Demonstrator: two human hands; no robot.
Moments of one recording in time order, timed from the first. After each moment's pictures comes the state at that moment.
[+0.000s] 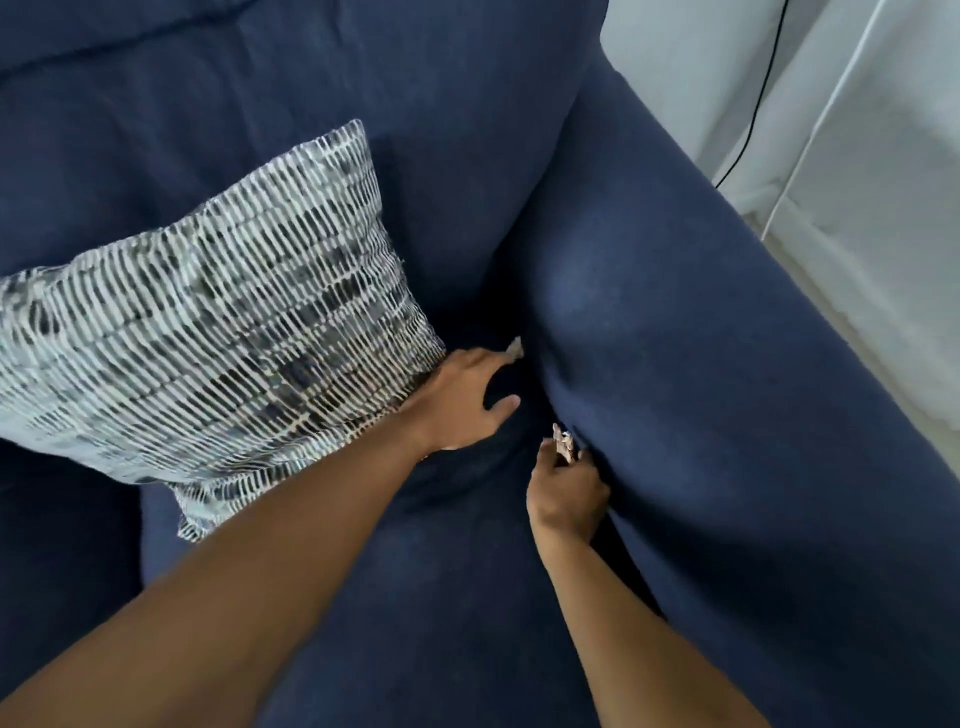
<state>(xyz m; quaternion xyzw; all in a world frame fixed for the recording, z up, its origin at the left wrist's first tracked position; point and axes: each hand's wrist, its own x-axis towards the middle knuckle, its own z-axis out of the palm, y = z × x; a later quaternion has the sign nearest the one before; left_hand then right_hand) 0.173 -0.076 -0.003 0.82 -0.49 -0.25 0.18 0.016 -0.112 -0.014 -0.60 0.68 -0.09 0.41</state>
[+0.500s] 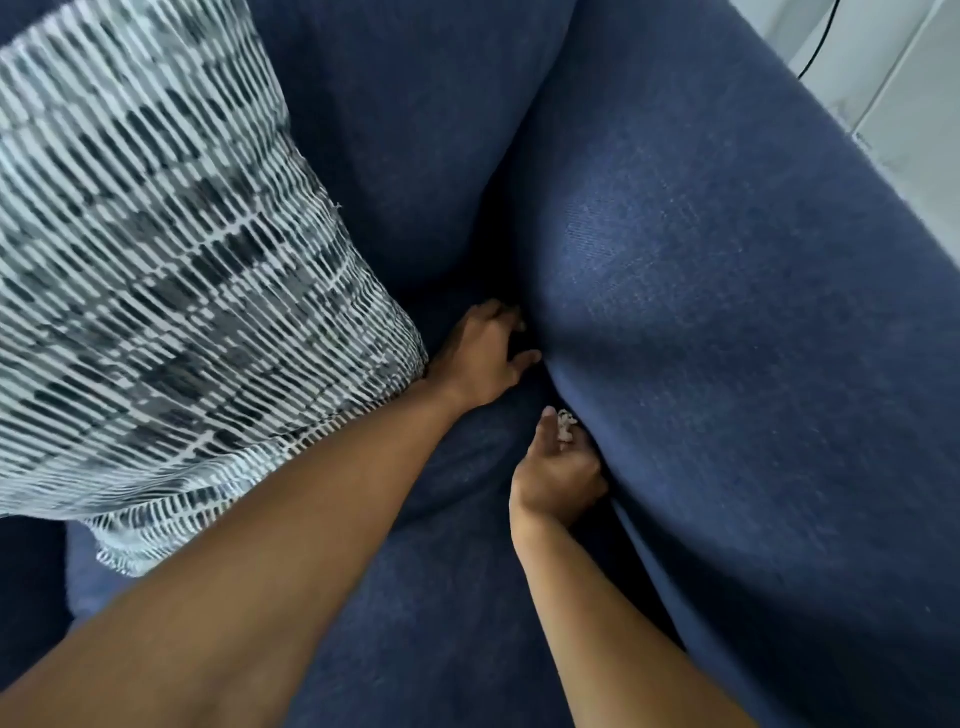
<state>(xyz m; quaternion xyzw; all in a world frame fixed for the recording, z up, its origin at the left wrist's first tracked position) 0.196 -0.149 -0.097 0.84 -0.45 -0.22 0.22 0.056 -0.128 -0.085 -0.53 0.70 -0.28 0.39</state>
